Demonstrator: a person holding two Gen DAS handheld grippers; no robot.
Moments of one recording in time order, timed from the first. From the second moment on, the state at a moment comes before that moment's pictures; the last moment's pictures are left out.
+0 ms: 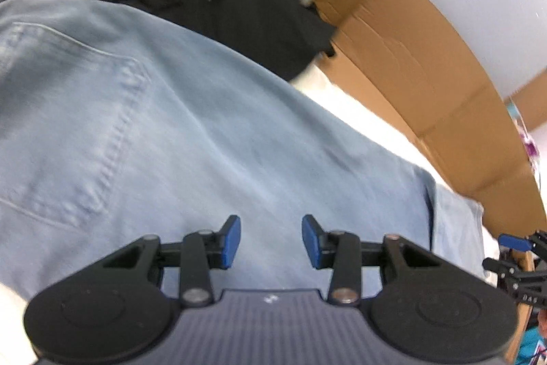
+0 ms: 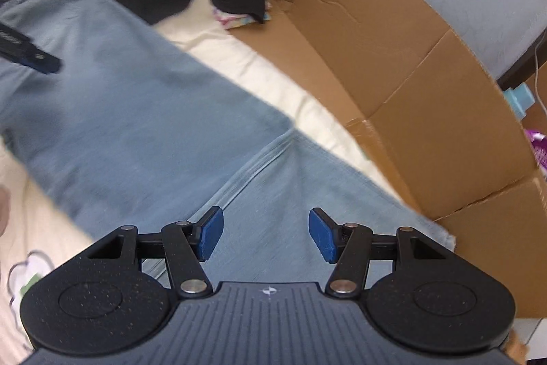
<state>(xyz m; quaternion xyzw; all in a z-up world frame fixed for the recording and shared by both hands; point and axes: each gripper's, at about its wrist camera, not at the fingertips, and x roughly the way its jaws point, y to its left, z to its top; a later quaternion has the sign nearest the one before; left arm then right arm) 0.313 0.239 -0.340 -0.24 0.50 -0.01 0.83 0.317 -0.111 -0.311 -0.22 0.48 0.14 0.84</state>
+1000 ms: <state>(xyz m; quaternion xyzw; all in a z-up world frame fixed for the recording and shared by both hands) 0.264 0.029 -0.409 -0.16 0.59 -0.19 0.76 0.166 -0.146 -0.398 -0.14 0.44 0.16 0.87</state>
